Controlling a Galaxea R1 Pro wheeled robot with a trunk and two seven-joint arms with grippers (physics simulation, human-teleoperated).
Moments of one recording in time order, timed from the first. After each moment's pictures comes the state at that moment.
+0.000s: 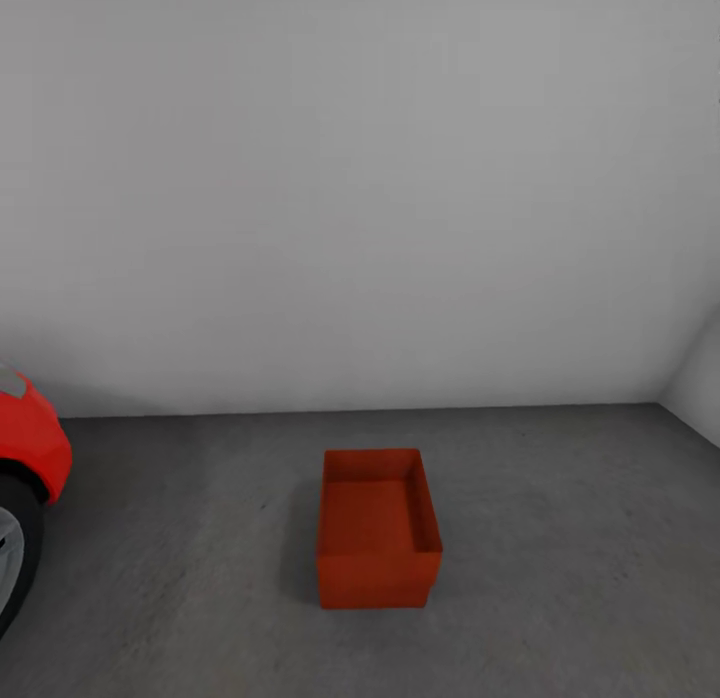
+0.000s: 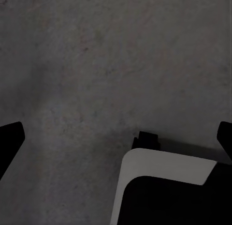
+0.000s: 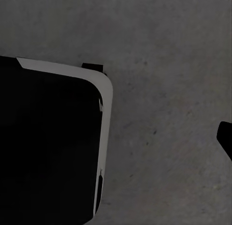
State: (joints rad) left arm -0.35 0.02 -0.03 -0.01 0.15 -0.07 0.20; right arm -0.08 -0.10 0.25 0.03 -0.16 -0.33 0.04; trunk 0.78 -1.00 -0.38
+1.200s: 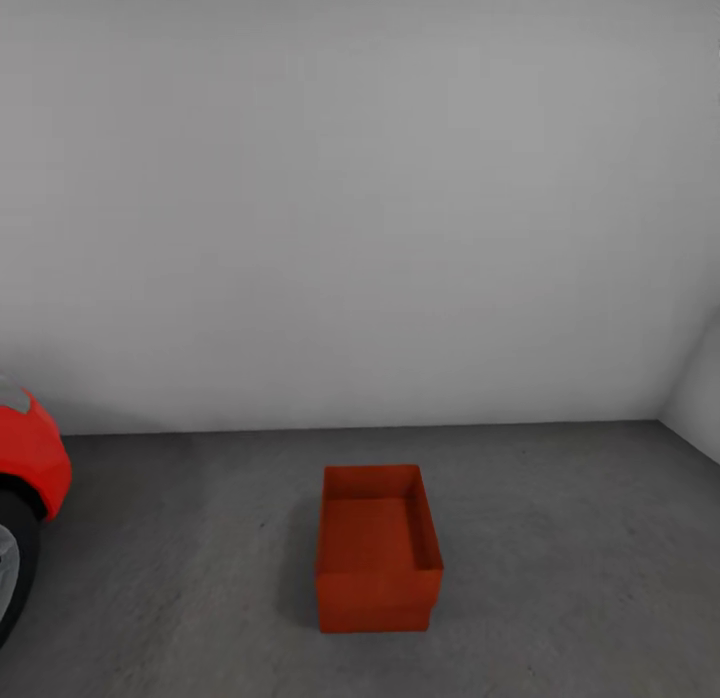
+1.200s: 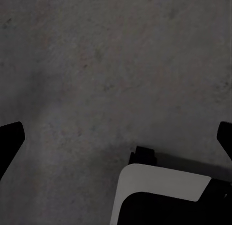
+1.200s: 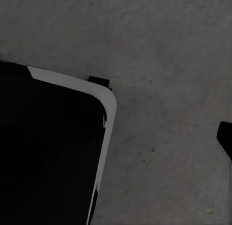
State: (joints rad) left arm -0.35 0.02 -0.03 -0.01 0.15 -0.07 0.20; right arm -0.08 -0.10 0.26 0.03 -0.06 -0.33 0.05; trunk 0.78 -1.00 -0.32
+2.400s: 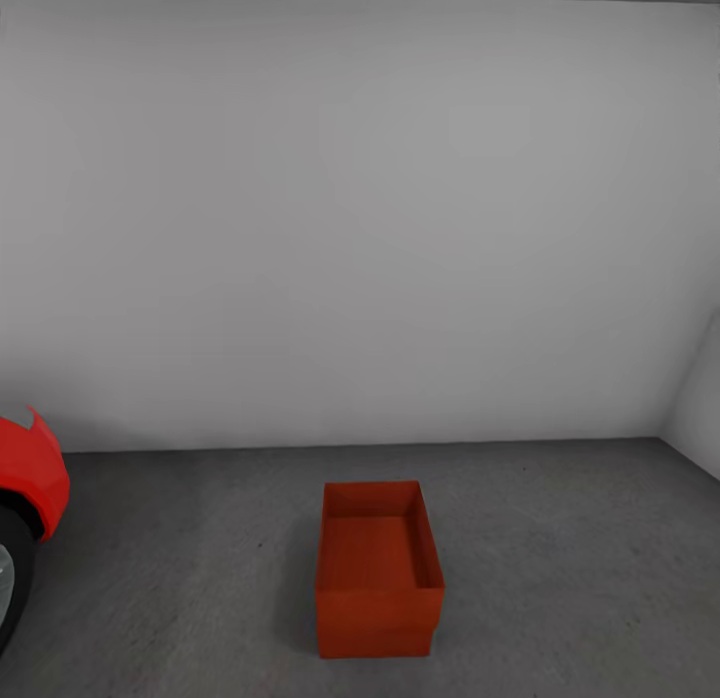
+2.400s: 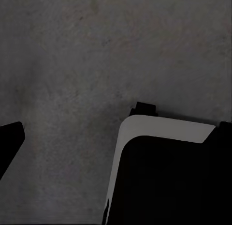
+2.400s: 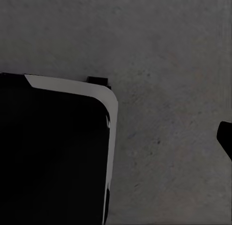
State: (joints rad) left arm -0.20 0.01 -0.03 0.00 0.16 -0.07 0.18; right arm -0.08 -0.07 0.15 0.03 -0.06 -0.23 0.01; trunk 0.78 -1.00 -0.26
